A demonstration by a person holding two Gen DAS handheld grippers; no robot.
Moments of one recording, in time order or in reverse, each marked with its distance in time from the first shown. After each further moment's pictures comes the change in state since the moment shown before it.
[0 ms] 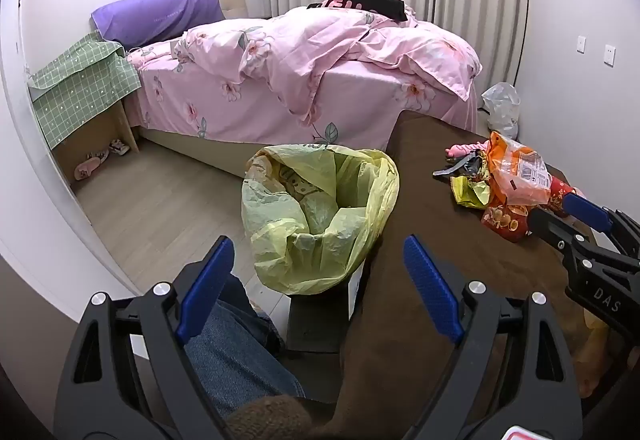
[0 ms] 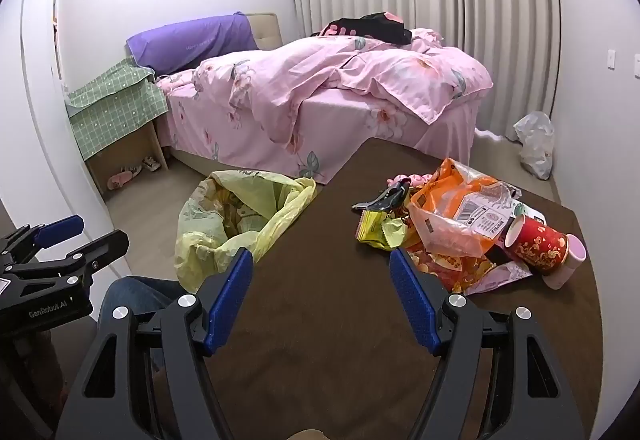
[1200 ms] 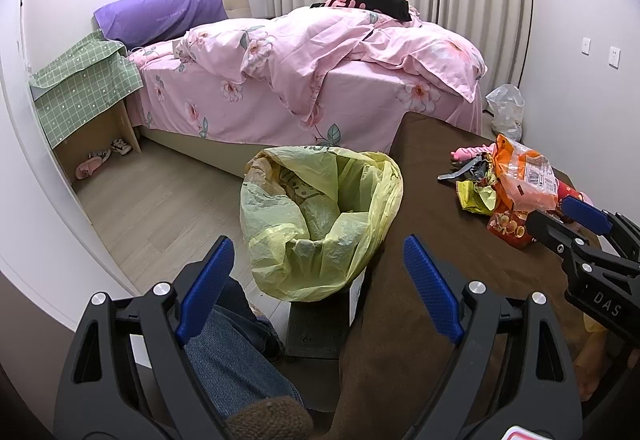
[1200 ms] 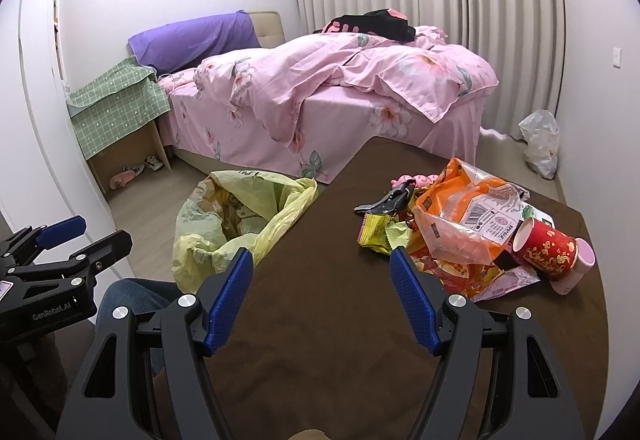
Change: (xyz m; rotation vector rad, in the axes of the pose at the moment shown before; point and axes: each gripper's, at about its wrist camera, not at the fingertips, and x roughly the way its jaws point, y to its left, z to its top) left arm 0.010 -0.005 0.003 -0.005 -0.002 0.014; right arm 0.015 -0.006 0.003 0.009 0.017 0.017
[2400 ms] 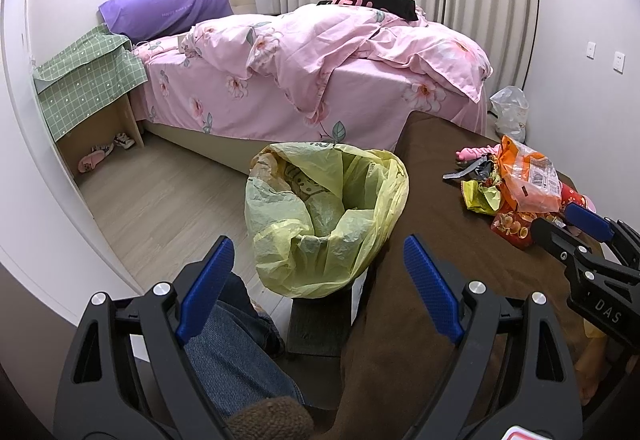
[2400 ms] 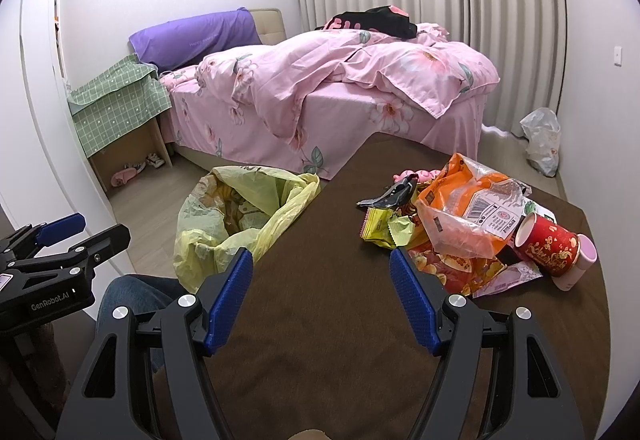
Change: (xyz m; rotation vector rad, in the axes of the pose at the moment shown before) left arm -0.001 0.009 -0.002 -0.015 0.010 0.005; right arm -0.002 0.002 -0.004 -0.005 0.002 -0.002
